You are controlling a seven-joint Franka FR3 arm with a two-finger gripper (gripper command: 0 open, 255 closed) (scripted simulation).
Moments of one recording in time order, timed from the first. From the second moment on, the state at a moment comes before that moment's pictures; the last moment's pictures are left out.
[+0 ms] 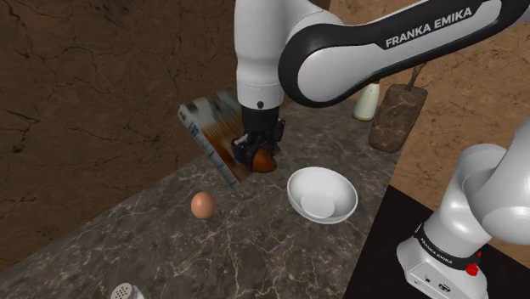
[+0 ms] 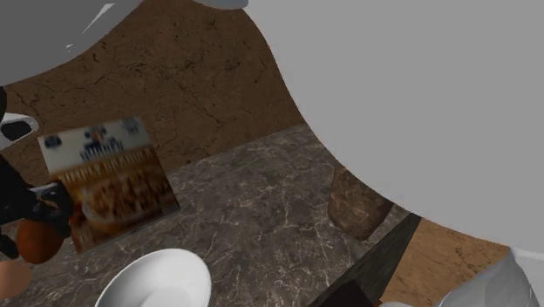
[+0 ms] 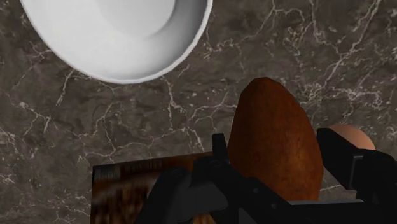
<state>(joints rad) 0.44 -0.13 0.33 -2.10 -0.05 1.99 0.65</state>
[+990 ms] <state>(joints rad) 0.53 0.05 0.44 -1.99 -0.12 2.03 0.89</state>
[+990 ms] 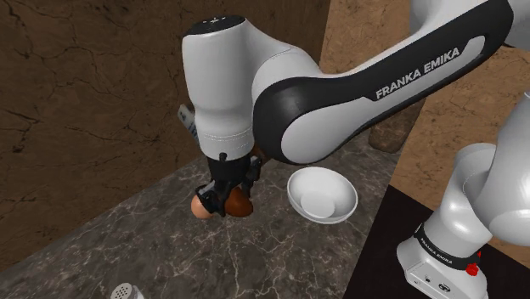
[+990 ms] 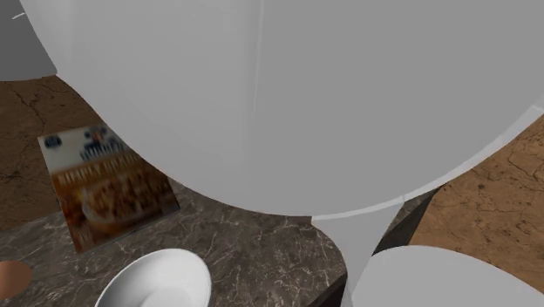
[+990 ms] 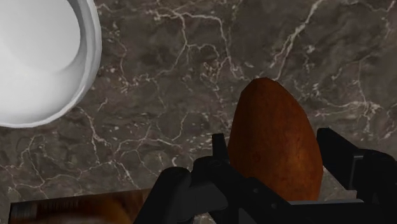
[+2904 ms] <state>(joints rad) 0.54 0.18 0.43 -2.12 -0.20 2.26 0.97</state>
